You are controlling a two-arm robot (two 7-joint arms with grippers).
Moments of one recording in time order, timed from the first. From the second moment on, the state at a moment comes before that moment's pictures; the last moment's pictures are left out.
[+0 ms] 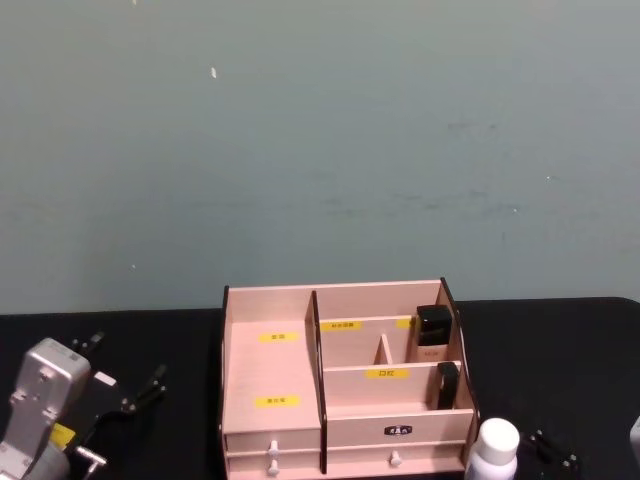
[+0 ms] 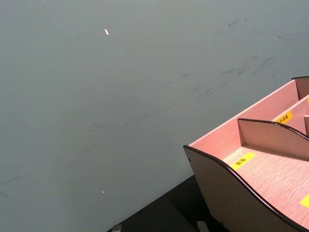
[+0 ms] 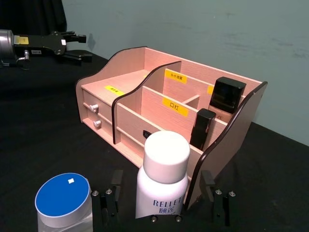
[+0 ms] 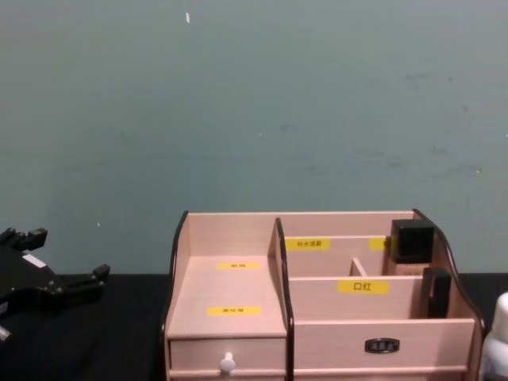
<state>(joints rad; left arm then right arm) -0.20 0.60 0.45 -1.41 -0.25 -0.12 0.03 -0.09 0.62 -0.22 -1.61 0.41 -0.08 0.53</state>
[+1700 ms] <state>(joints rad) -0.20 0.60 0.45 -1.41 -0.25 -0.12 0.03 -0.06 0.62 -0.25 -1.59 0.43 -0.05 0.54</state>
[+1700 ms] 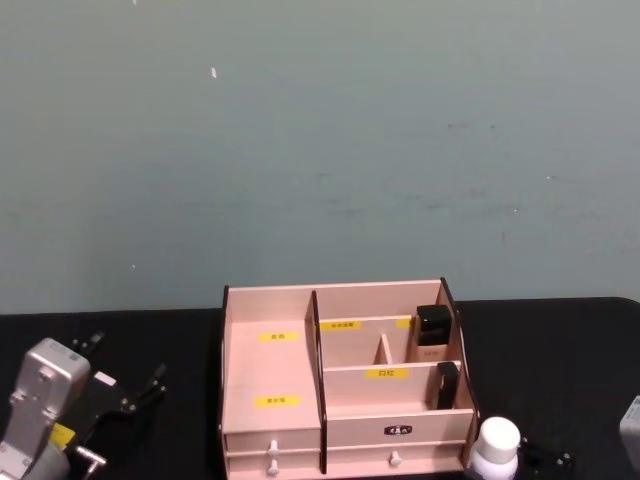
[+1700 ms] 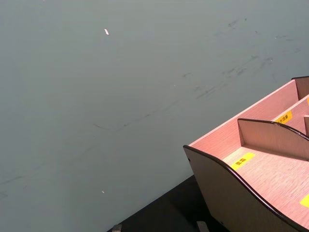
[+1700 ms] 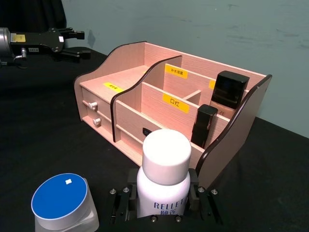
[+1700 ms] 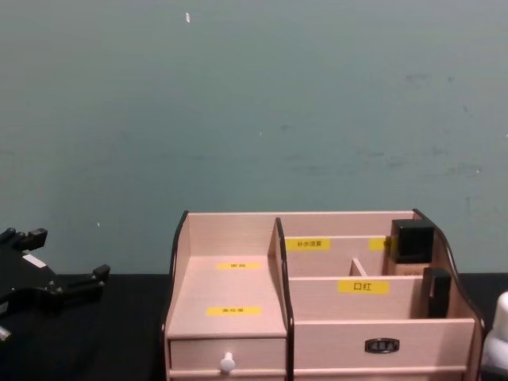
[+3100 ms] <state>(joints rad) -0.20 0.60 0.45 -1.41 -0.25 -0.12 0.03 0.08 0.66 -0.27 -1.63 0.63 -0.05 0.64</state>
